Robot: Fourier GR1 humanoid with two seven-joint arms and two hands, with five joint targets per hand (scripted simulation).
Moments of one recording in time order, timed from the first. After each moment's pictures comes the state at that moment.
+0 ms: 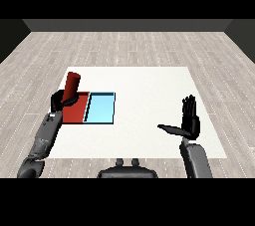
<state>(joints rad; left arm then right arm) -0.51 0.51 -0.02 -0.82 0.08 0.40 -0.09 0.06 -0.20 0.06 -1.88 -0.17 -0.24 -0.23</state>
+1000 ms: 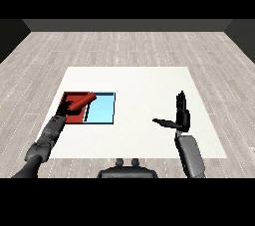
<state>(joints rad) -0.73 0.47 -0.03 -0.11 -0.07 0.25 -0.18 -0.07 -0.18 0.06 -1.64 -0.06 -0.26 -0.33</state>
